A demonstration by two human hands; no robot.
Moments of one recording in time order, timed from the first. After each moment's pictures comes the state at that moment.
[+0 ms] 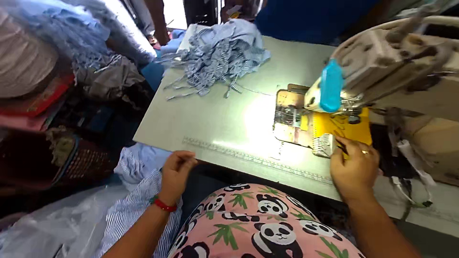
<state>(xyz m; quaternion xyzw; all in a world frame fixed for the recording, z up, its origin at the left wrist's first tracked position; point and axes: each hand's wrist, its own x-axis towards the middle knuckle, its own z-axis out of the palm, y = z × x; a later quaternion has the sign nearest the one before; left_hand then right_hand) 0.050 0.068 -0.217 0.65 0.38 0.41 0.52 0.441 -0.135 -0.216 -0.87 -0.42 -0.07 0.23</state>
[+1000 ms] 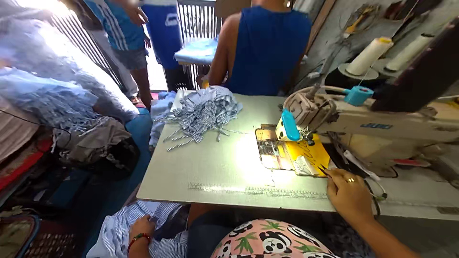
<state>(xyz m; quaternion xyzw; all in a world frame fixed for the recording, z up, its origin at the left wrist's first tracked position) -0.080 0.215 -0.395 0.71 0.64 -0.18 0.24 0.425 -0.180 -0.213 -0.88 -0.39 -0.20 0.15</state>
